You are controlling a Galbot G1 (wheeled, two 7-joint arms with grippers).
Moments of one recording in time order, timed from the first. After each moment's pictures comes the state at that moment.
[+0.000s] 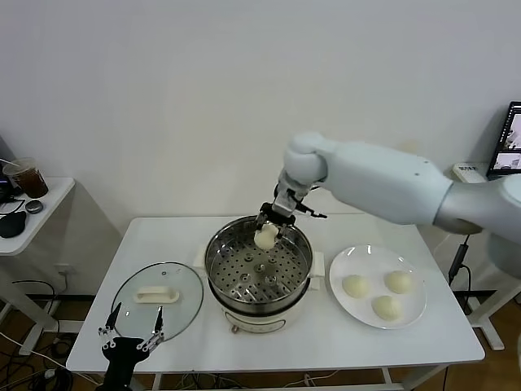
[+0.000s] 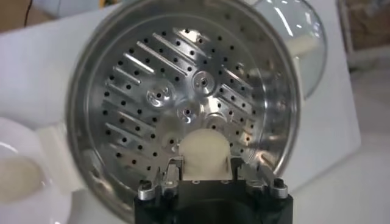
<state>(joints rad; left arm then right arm) 1.78 -1.34 -0.65 -2.07 -0.01 -0.16 -0.09 0.51 1.21 -1.20 1.21 -0.09 0.45 -1.09</state>
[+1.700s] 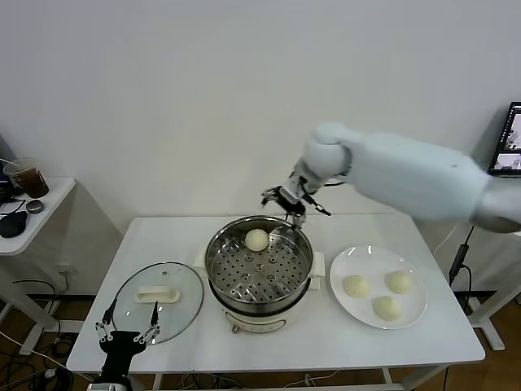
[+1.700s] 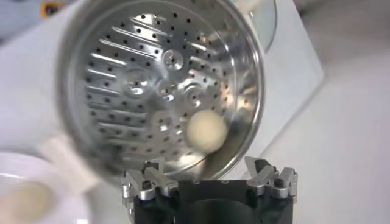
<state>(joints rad) 1.73 -1.31 -0.65 -2.04 -0.03 -0.08 -0.12 0.63 0.95 -1.23 1.43 0.15 -0.04 -1.06</state>
